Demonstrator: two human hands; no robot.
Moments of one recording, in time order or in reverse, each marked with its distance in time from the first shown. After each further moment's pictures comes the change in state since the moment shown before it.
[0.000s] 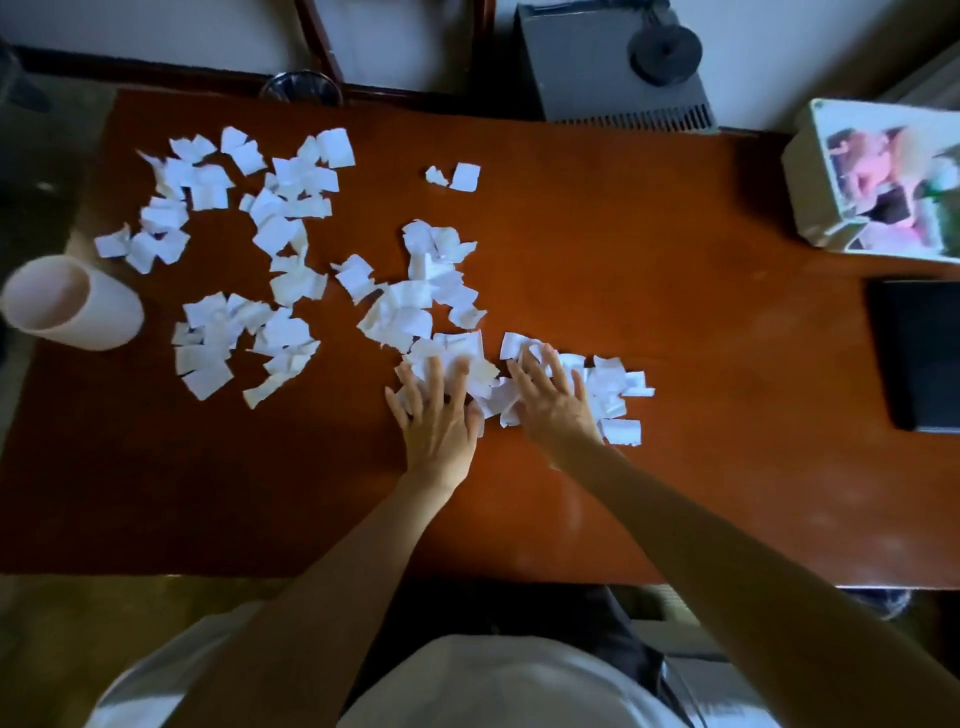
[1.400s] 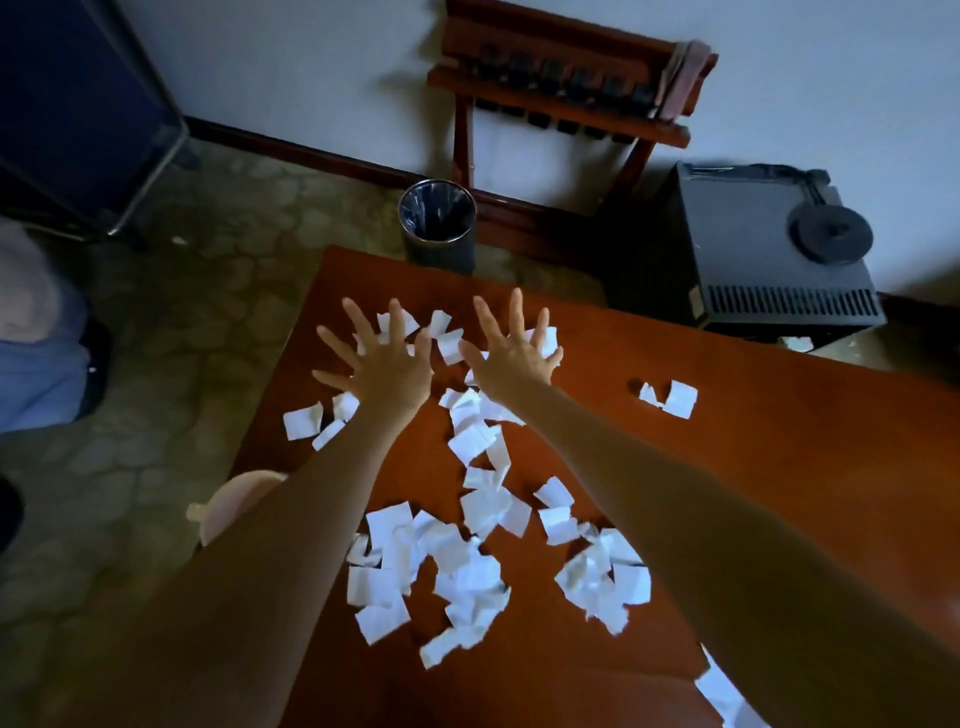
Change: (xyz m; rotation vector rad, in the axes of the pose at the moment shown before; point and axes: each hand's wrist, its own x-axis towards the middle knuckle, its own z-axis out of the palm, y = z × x) left_hand 0.278 -0.228 -0.173 -0.223 0.090 -0.496; right_hand 0.319 -0.223 -0.179 0.261 0.083 0.041
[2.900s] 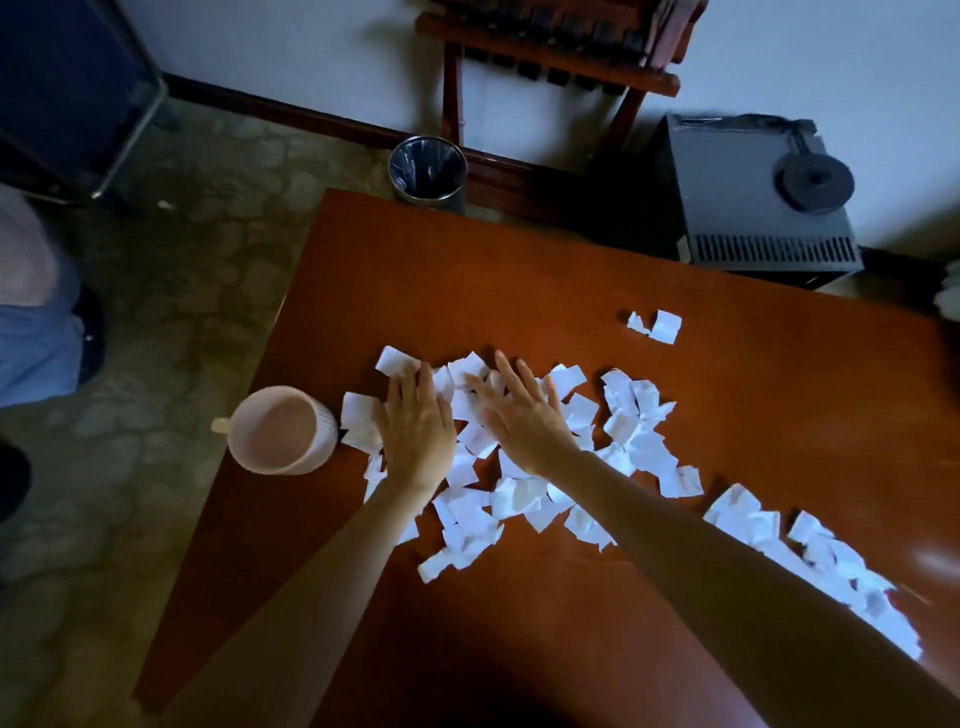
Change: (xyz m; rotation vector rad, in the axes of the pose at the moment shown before) left_hand -0.119 -0.059 0.055 -0.037 0.050 0.311; right_hand -0.117 0.051 0.067 -0.233 -0.063 -0.329
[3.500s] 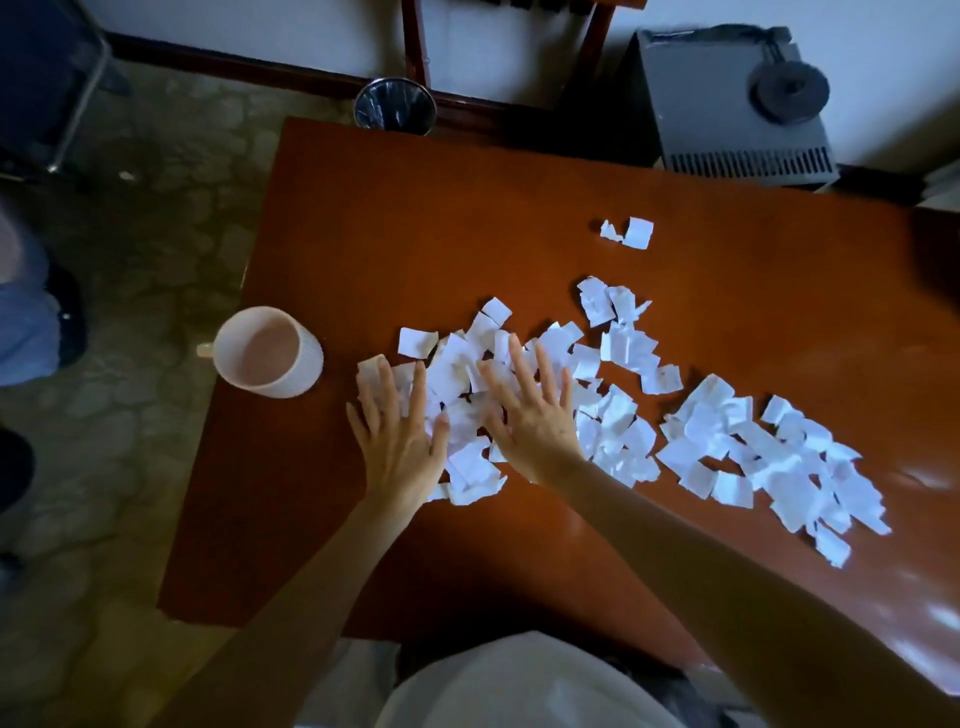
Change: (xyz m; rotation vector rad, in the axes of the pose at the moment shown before) left_hand -0.104 -0.027 0.002 0.123 -0.091 0.112; right_hand -0.097 -0.025 0.054 0.078 0.149 0.189
